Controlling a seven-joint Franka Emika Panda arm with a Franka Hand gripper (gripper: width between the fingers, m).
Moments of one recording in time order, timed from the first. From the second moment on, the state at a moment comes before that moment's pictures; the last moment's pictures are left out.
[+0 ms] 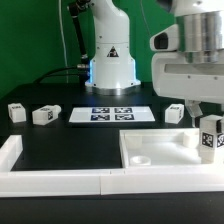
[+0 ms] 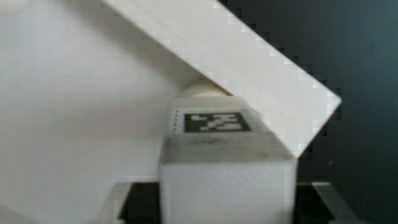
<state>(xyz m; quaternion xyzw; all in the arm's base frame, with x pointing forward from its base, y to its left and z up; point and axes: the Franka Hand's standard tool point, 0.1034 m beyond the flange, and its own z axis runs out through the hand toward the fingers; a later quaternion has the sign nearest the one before) 0.629 0.107 0.078 -0.82 0.56 0.02 0.09</state>
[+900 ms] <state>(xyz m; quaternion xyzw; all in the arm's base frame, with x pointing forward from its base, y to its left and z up) 0.628 0.121 0.080 -0.98 0.19 -0.02 0.05</state>
